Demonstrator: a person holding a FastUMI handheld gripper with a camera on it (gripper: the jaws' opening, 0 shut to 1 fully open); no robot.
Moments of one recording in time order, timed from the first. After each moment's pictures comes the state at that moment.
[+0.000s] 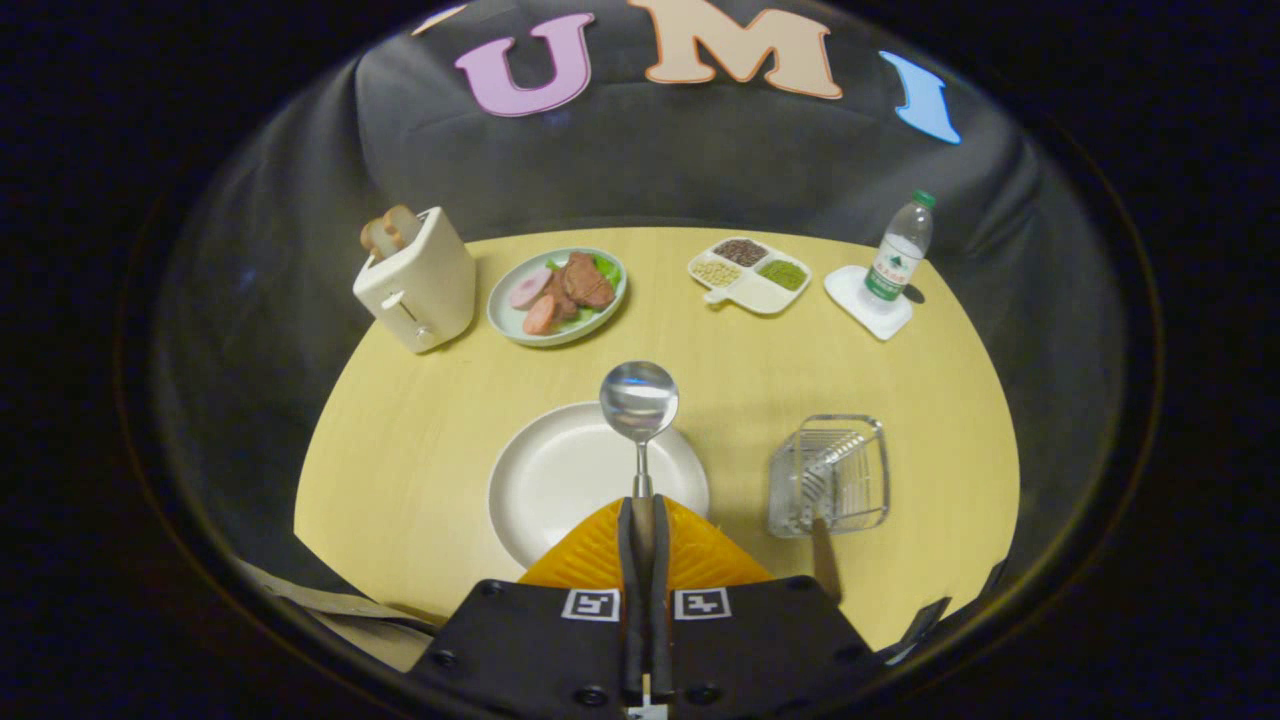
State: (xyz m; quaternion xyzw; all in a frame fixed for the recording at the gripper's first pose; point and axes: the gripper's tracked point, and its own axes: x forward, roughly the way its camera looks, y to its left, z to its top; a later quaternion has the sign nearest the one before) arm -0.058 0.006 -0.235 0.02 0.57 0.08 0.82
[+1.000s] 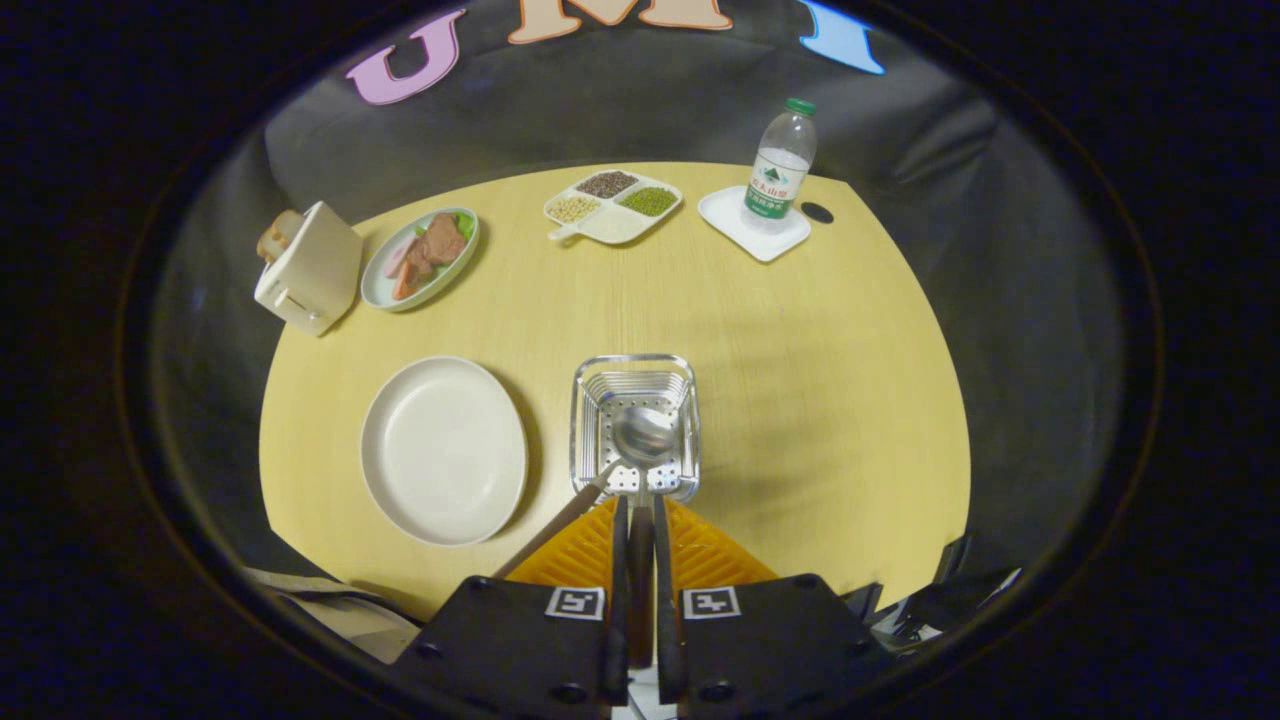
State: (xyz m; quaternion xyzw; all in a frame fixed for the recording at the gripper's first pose) arm -0.073 -0.122 -0.270 0.02 0.65 0.01 0.76
